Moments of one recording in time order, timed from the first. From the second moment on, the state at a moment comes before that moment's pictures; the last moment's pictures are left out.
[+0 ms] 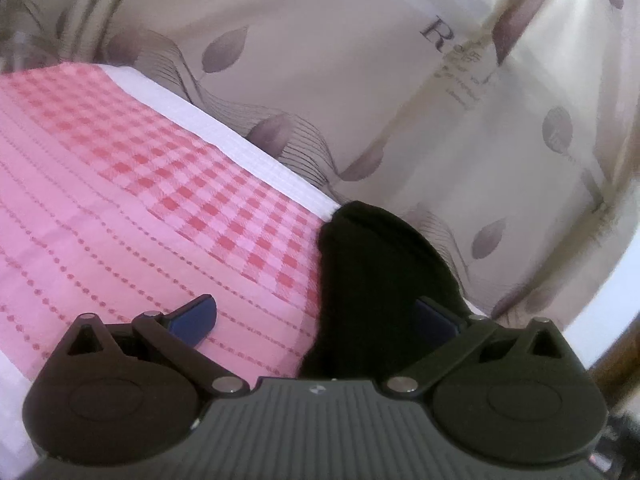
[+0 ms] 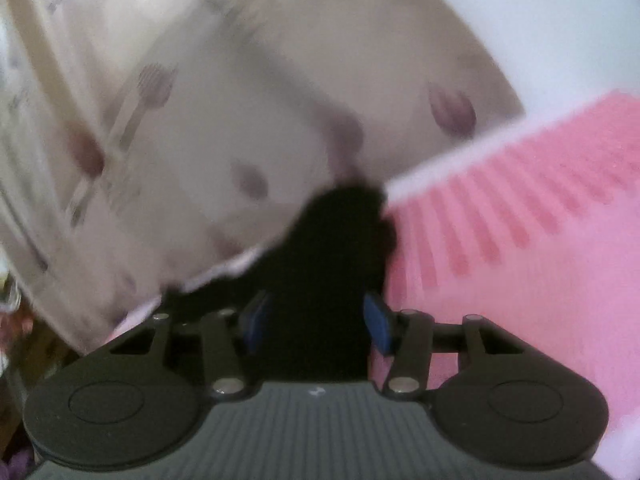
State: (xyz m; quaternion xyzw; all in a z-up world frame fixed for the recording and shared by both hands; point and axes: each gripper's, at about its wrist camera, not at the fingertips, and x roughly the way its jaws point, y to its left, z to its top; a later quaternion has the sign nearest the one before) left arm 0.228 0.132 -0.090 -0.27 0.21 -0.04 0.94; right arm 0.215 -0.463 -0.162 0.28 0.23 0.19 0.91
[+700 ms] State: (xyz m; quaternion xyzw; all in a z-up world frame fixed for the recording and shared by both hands) left arm 0.217 0.114 -0.084 -0.11 0.31 -0.13 0.94; right arm 0.177 -0.467 -0.156 0.17 0.33 0.20 0.91
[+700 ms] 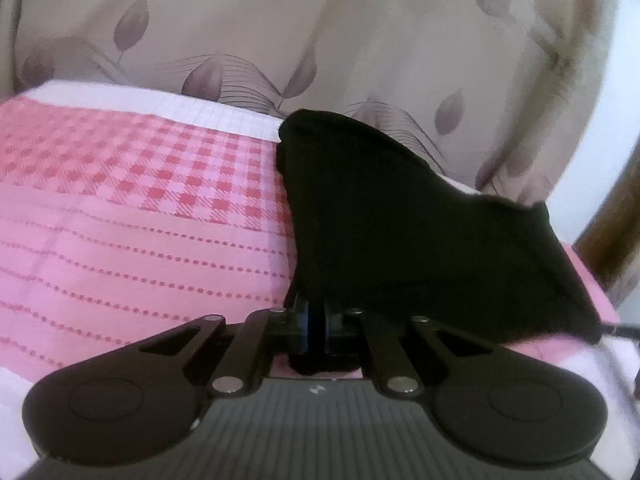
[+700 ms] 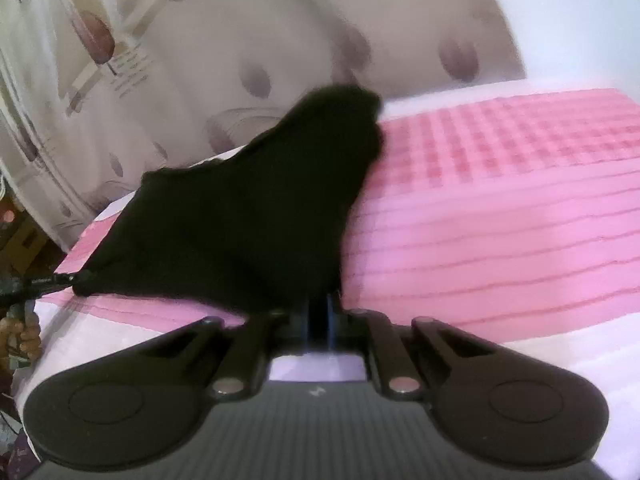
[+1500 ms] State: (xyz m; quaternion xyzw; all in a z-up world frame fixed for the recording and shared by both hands) left arm 0.204 0.115 -0.072 -0.15 0.23 -0.11 0.95; right arm 0.187 -0.302 -0.125 -0.05 0.26 0.30 0.92
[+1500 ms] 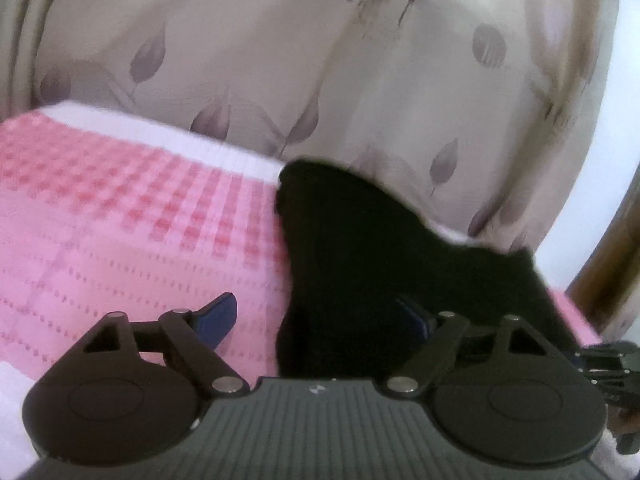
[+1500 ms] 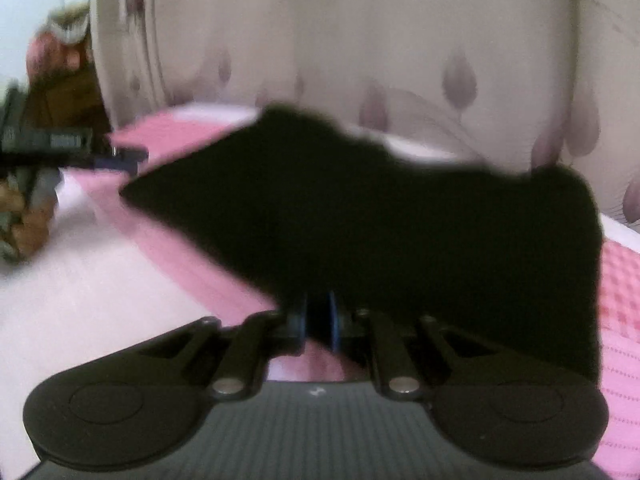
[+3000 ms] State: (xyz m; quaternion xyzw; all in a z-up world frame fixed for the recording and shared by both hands) left arm 0.346 0.124 -0.078 -0.21 0.38 -0.24 0.87; right arm 0.192 -0.332 -0.135 0.04 0.20 0.11 0.97
